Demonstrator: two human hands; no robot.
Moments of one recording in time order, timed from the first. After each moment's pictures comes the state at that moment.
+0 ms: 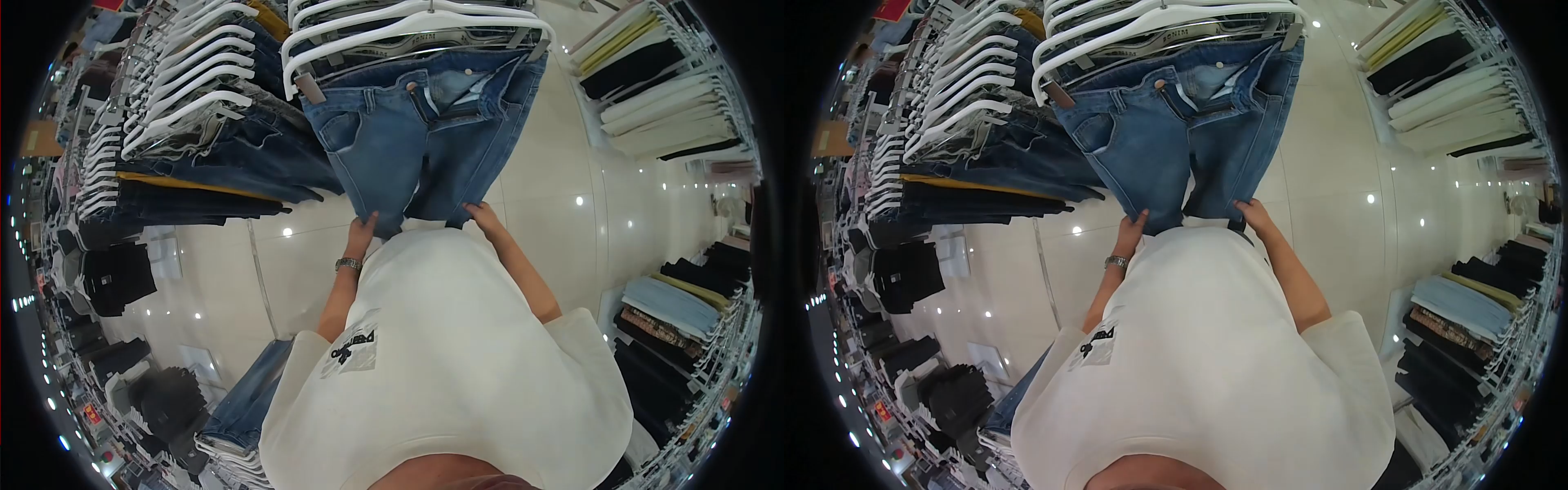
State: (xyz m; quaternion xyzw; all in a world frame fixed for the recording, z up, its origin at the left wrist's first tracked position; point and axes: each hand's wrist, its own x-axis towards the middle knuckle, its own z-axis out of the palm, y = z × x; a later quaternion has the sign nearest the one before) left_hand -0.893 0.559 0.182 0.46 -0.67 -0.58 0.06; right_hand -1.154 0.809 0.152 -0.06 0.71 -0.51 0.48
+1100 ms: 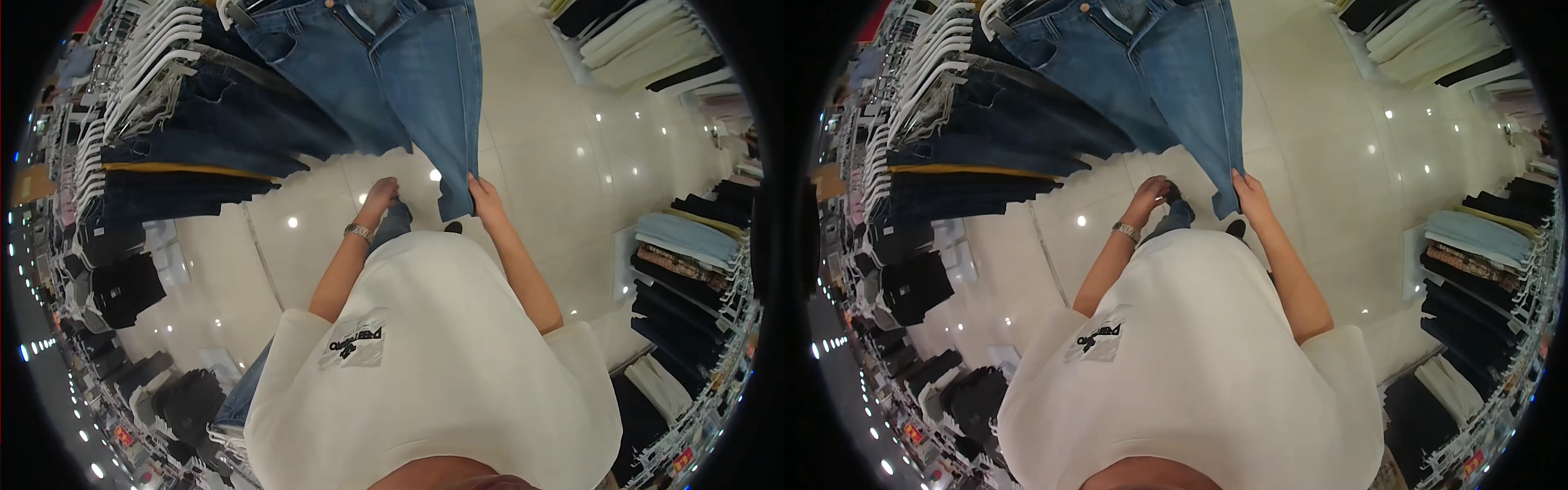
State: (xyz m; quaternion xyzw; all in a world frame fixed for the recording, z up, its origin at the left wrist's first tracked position) left_hand -0.884 0.680 0.188 0.37 -0.55 -0.74 -0.13; right_hand -1.028 0.929 0.250 -0.01 0.68 -0.62 0.38
